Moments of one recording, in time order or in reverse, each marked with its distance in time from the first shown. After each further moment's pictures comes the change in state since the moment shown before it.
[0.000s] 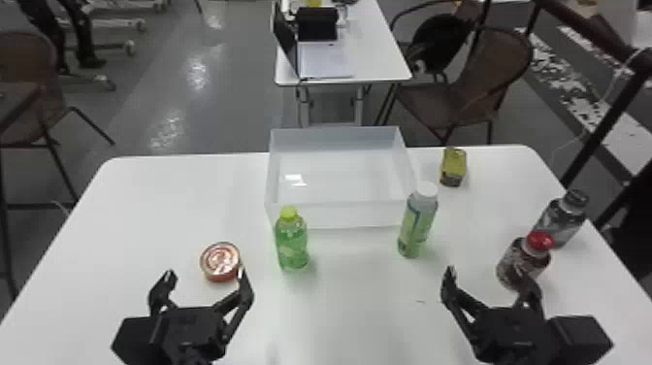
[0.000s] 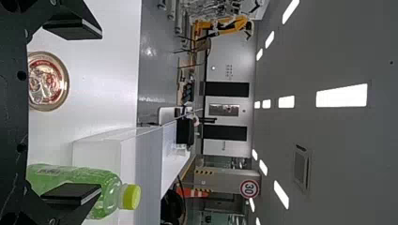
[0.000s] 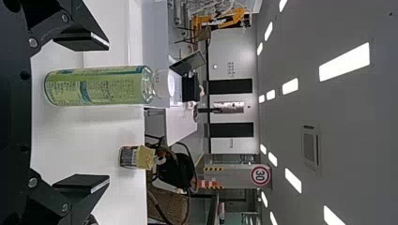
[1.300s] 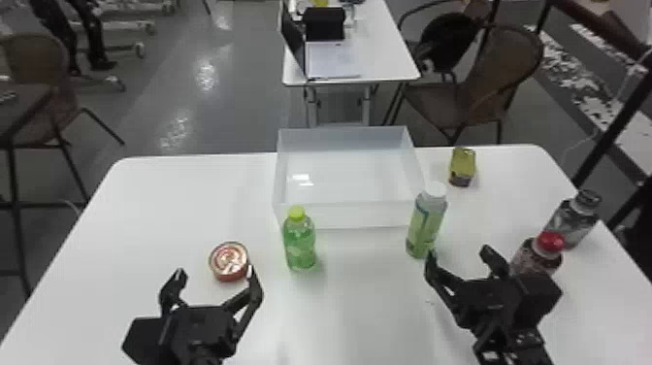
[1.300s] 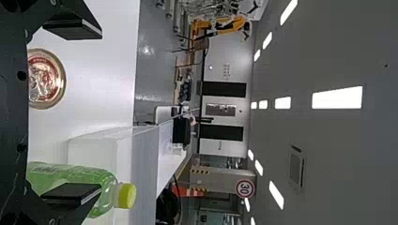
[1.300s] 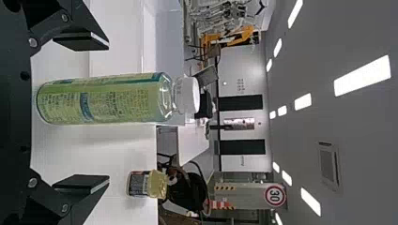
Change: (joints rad) left arm -0.004 0.001 -0.007 0.015 0.012 -0.030 0.000; right arm -0.243 0.009 0.029 0.292 -0.048 0.000 0.090
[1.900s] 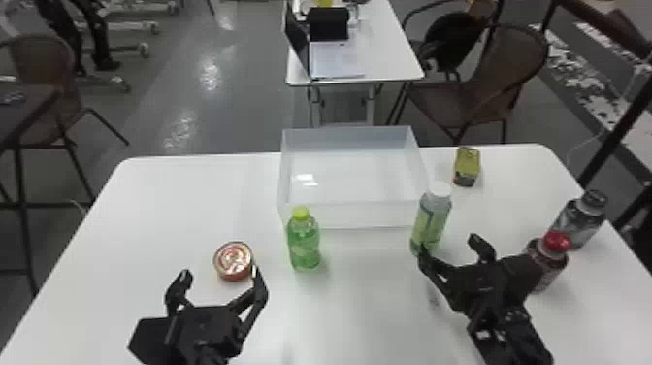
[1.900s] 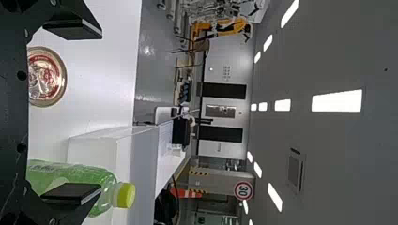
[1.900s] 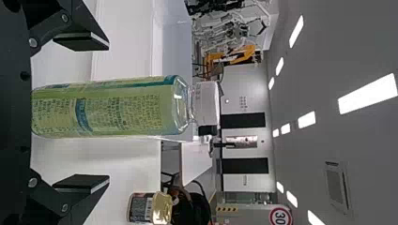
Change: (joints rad) left arm 0.000 -0.018 0.006 0.006 0.000 -0.005 -0.010; right arm -0.164 0.007 0.008 0.249 -0.009 -0.088 0.095
